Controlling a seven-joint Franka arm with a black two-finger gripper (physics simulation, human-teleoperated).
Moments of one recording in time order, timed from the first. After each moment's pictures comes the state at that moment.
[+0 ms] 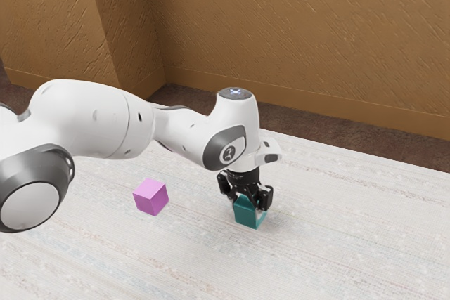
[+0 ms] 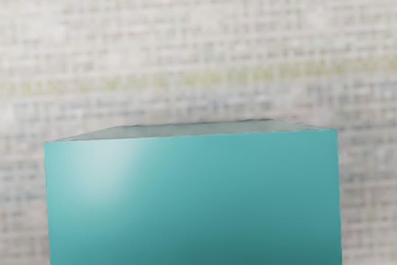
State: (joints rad) arm -0.58 0.53 0.27 -1.77 -0.19 2.26 -0.15
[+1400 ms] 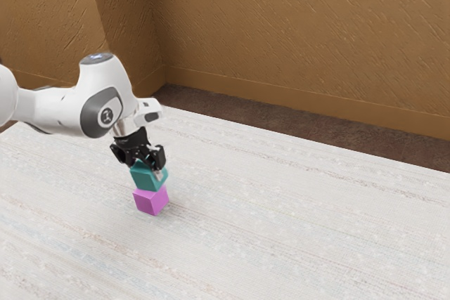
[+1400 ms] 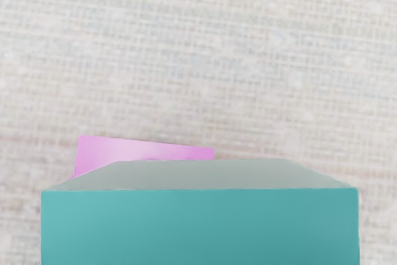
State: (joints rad) arm -0.15 0.05 0.21 -2.24 -0.11 2.36 0.04
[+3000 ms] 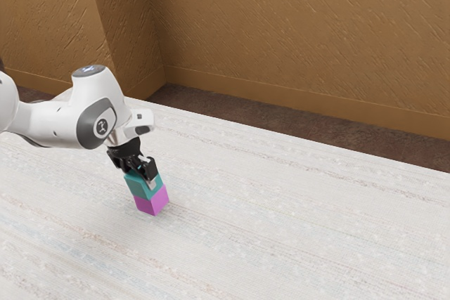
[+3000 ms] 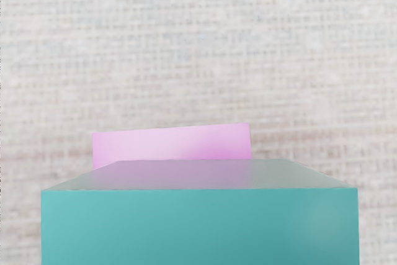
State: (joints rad) arm -0.13 0.07 0.22 -2.29 -0.14 2.44 0.25
